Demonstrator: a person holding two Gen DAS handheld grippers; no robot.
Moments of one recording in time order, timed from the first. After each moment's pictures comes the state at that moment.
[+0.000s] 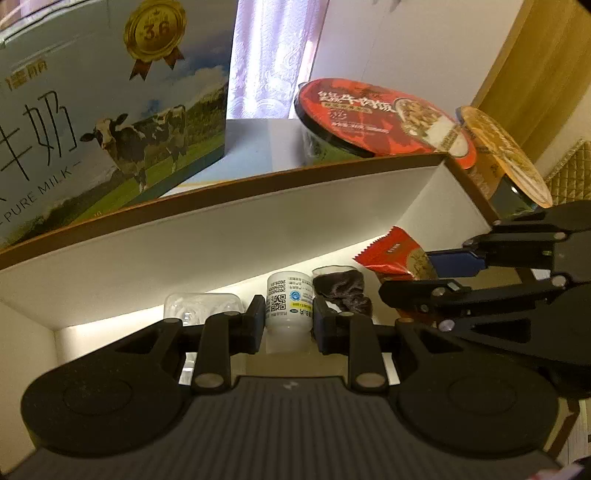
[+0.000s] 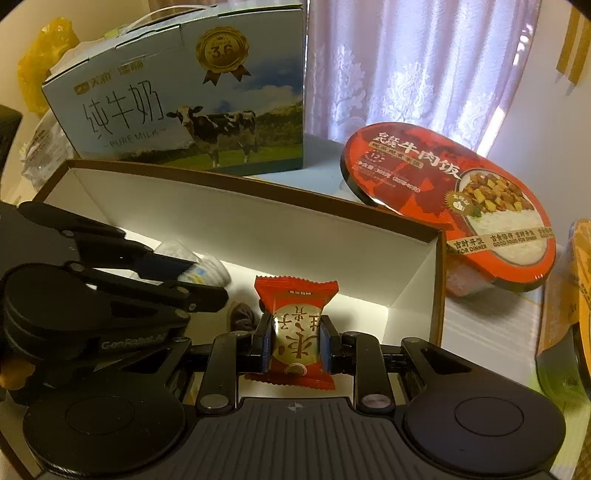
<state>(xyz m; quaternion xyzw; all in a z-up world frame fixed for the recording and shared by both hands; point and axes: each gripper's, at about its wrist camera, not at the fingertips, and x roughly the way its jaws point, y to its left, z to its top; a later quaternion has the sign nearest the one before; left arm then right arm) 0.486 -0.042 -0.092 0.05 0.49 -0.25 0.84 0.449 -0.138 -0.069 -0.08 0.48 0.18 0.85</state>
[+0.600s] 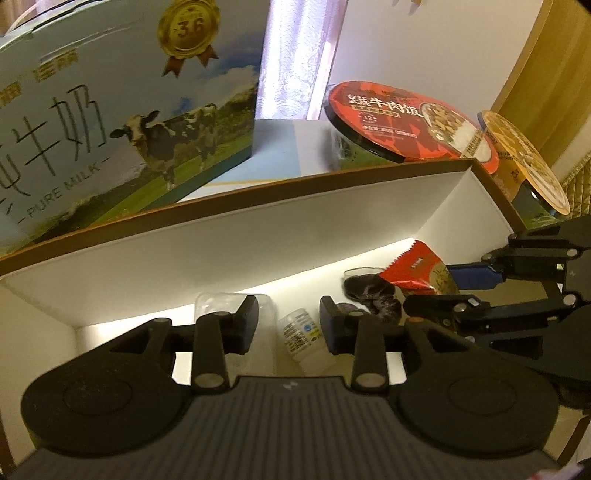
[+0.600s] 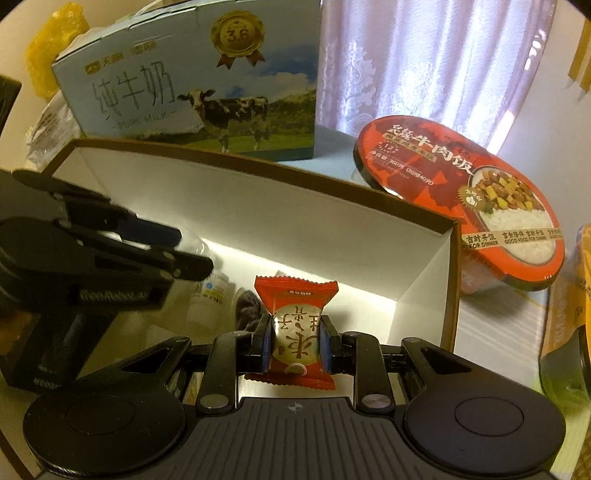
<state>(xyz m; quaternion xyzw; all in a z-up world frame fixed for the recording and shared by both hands) 0.491 -0.029 -0.090 0.05 0.48 -0.22 0.84 0.443 -0.135 -0.079 -0.10 0.49 0.19 0.85</state>
